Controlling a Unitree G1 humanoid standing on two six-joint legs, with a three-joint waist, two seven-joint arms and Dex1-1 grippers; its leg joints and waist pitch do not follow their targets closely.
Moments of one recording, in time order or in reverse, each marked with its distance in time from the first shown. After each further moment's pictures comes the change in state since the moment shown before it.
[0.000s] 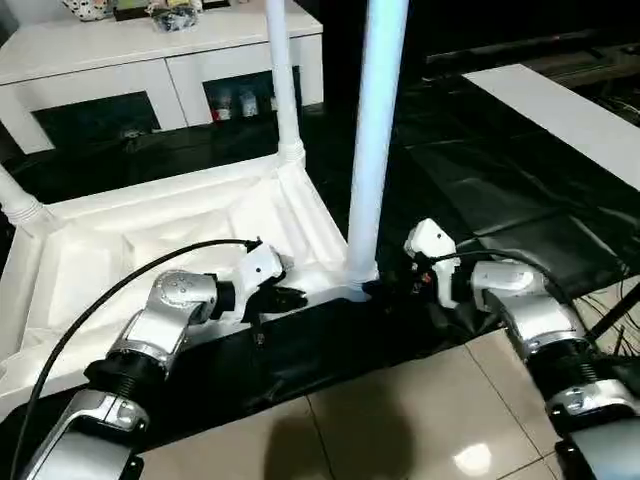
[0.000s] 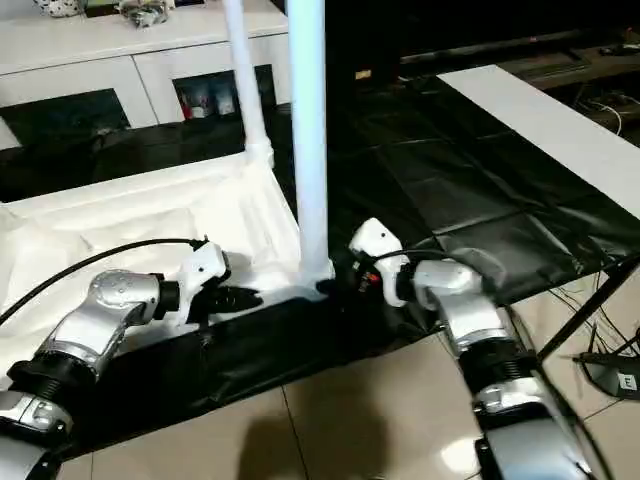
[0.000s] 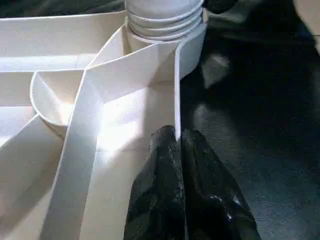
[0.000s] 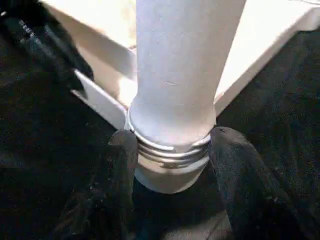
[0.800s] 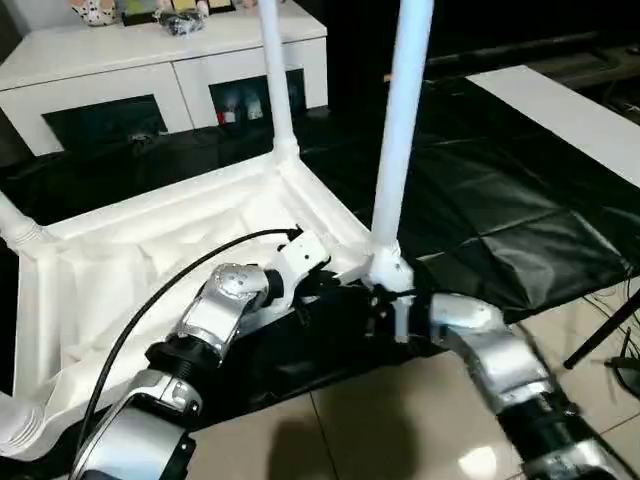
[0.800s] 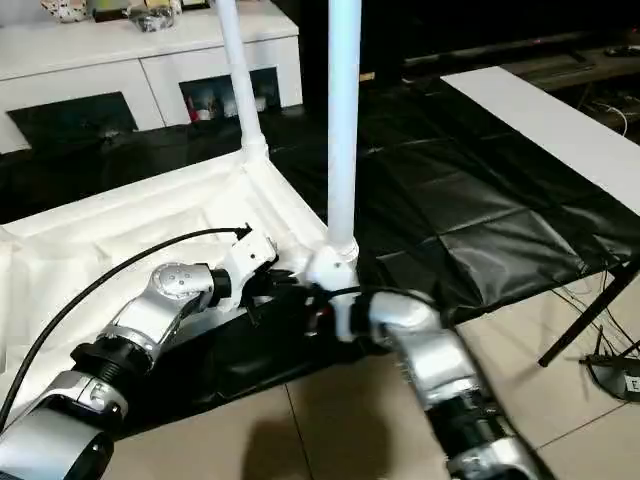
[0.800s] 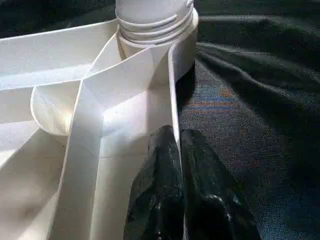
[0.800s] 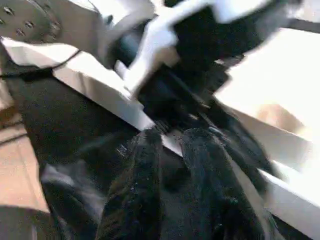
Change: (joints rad) left arm -0.097 -0.140 -0.021 0.100 0.071 0.018 0.199; right arm 0.210 0.039 0.078 -0.446 0.053 0.136 0.015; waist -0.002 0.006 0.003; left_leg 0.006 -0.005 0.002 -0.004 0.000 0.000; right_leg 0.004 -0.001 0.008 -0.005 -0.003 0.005
